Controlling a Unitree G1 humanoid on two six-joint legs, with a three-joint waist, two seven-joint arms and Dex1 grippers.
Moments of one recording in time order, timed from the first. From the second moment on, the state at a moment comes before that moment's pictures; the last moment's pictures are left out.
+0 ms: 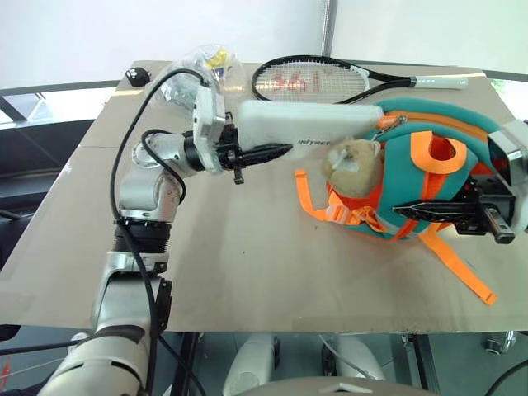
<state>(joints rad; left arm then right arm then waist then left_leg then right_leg) -0.83 0.50 -0.01 0.29 -0.48 0.12 -1.36 -0.36 -0.97 -0.29 -0.39 1.09 0.87 1.19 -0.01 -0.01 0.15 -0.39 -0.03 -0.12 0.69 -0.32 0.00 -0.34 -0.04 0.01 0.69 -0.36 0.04</state>
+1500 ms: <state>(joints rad) -0.89 0.47 0.06 0.01 -0.70 1.10 -1.21 -0.30 -0.85 -0.21 -0.46 1.02 0.77 1.03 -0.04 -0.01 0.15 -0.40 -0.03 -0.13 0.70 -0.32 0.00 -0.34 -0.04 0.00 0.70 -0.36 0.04</state>
